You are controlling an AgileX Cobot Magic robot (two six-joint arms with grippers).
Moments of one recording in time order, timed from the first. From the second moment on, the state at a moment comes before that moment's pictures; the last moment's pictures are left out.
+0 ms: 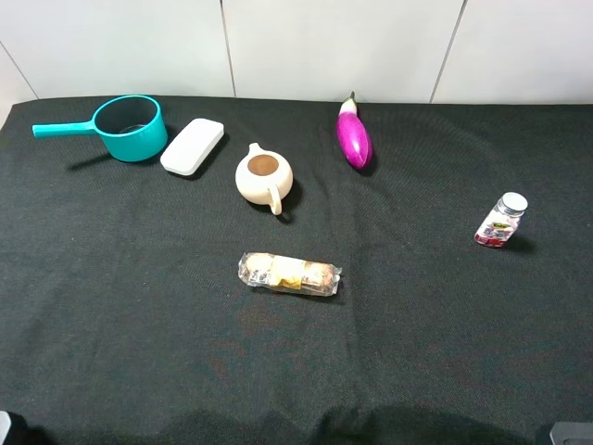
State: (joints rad) left arm 0.05 -0.01 -0.49 0.08 1.06 -0.01; right arm 0.03 -0.01 -0.50 0.00 1.02 -0.09
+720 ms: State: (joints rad) left arm 0.05 -0.01 -0.49 0.08 1.06 -0.01; right arm 0.03 0.66 -0.81 -0.04 1.02 -0.09
